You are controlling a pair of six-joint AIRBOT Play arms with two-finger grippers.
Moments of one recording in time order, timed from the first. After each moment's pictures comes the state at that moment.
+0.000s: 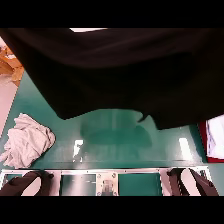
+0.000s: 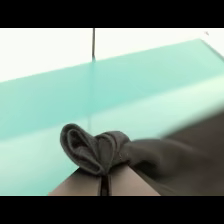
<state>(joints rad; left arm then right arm) 0.06 -0.91 2.03 1.09 -1.40 -1.42 -0.62 -0.74 1.84 -0.43 1.07 1.40</state>
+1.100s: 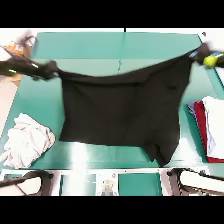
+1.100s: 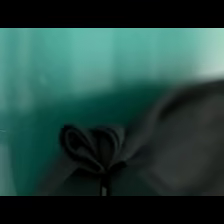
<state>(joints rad) 0.06 -1.41 1.35 0.93 -1.09 -1.42 -0.34 -1.39 1.34 -0.67 0.89 1.27</state>
